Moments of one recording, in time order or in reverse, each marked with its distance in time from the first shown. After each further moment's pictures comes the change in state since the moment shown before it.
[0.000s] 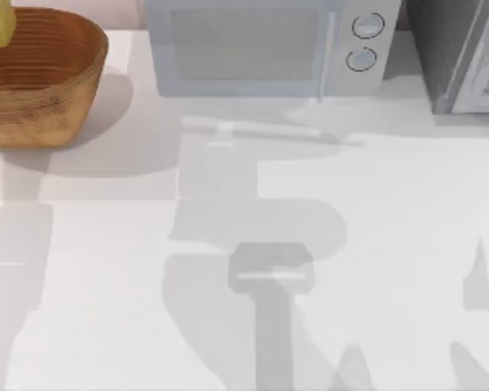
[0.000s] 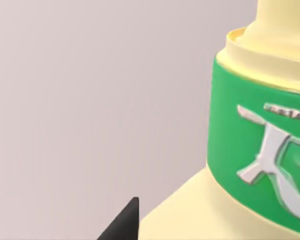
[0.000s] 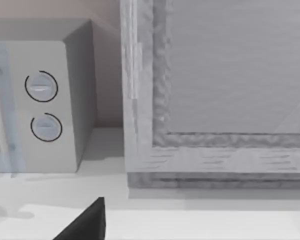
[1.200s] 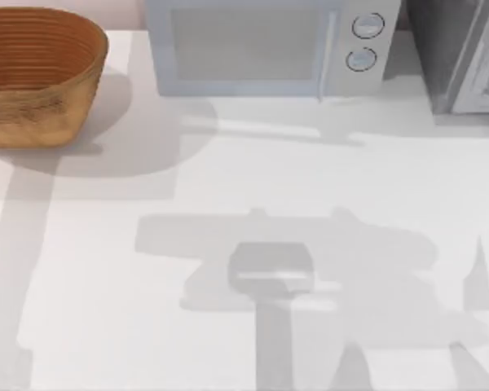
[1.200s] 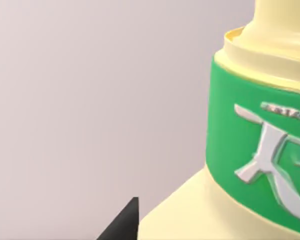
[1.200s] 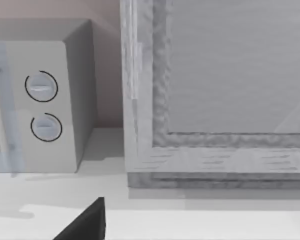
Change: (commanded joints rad) left arm -0.023 -0.721 -0.420 -0.290 -0.034 -0.007; right arm 0.000 0.000 0.000 0.000 0.000 0.000
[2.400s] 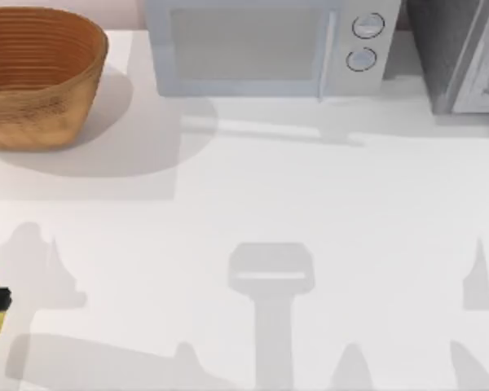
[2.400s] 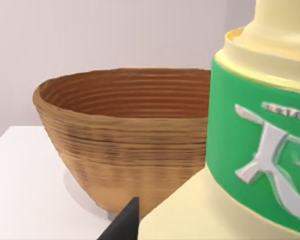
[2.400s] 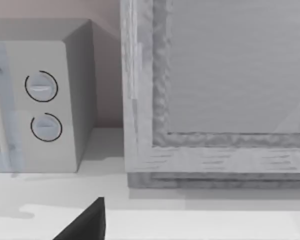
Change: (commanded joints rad) left arm -0.038 -1.096 -0.780 -0.349 -0.059 -0.004; right arm 0.000 0.000 0.000 0.000 0.000 0.000
